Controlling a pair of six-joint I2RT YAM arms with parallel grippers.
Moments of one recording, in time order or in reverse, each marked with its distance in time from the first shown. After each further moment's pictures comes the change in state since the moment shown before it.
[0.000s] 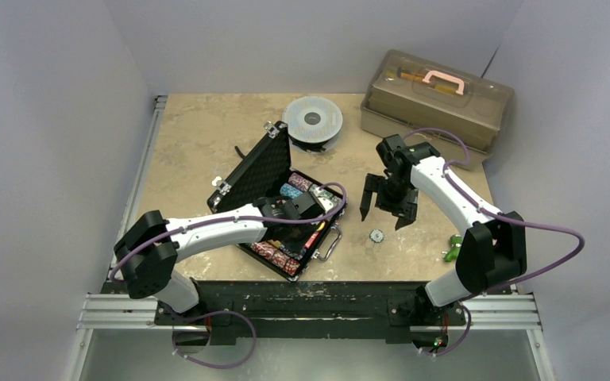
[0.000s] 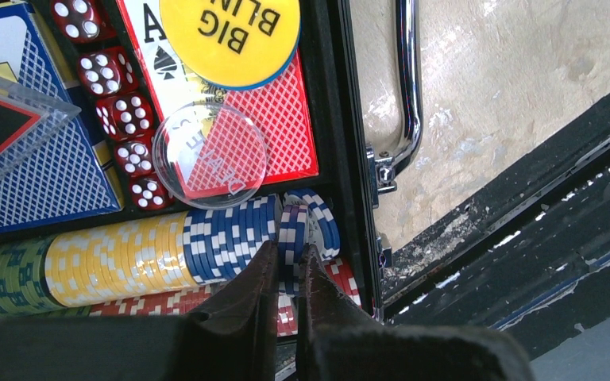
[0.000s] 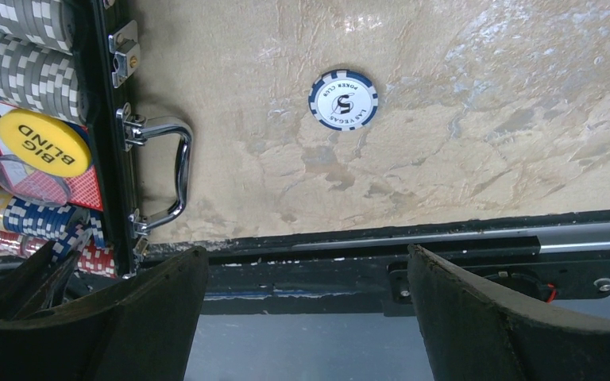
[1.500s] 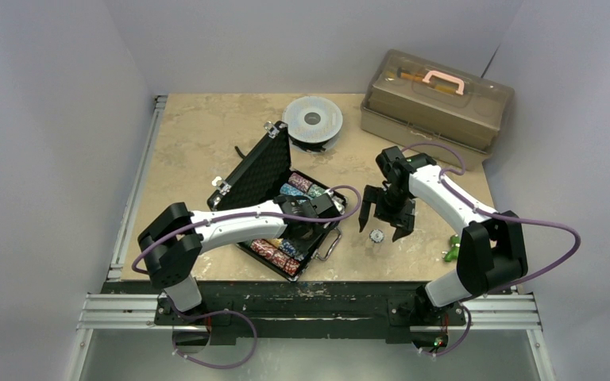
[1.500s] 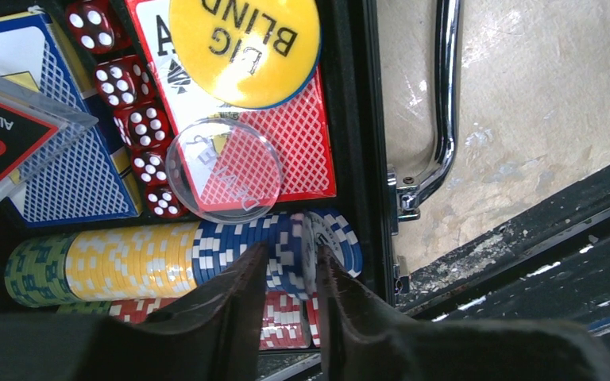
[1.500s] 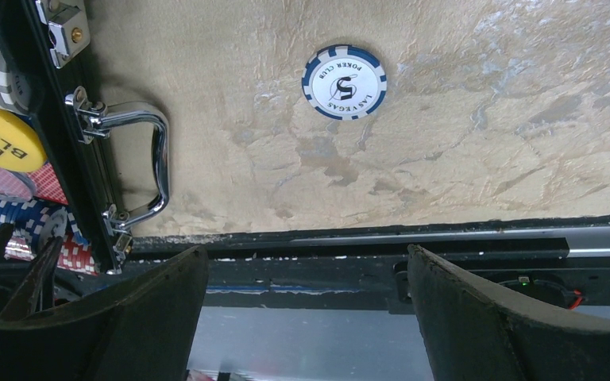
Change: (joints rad) left arm -0.043 0.144 0.131 -0.117 -0.109 -0.027; right arm 0.000 -0.013 -0.132 0.069 -0.069 0.006
